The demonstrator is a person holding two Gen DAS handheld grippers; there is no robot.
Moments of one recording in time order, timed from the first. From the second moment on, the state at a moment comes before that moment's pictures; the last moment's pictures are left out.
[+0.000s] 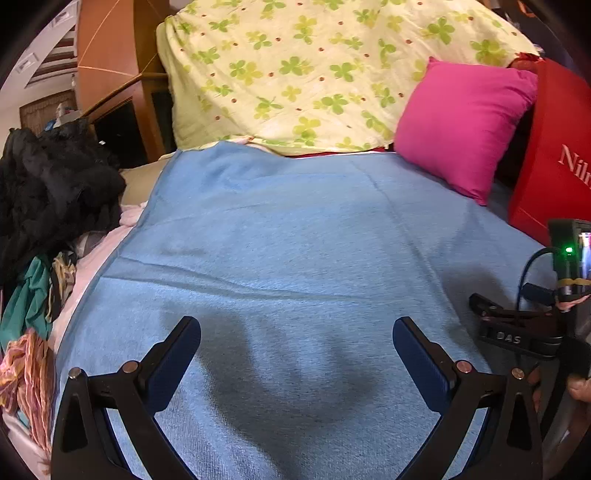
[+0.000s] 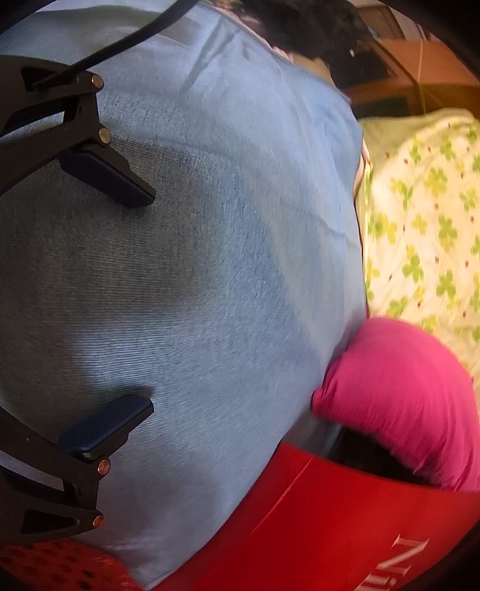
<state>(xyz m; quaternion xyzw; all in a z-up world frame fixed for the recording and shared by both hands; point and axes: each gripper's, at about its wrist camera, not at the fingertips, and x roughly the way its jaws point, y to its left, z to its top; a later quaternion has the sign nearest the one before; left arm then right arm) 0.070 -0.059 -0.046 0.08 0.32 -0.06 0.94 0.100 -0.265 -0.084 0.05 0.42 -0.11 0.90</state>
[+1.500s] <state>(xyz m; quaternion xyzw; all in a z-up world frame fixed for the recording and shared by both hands) -0.244 -0.145 0.153 0.17 0.16 -0.15 0.96 -0.338 -0.290 0.208 0.01 0.20 -0.23 0.95</state>
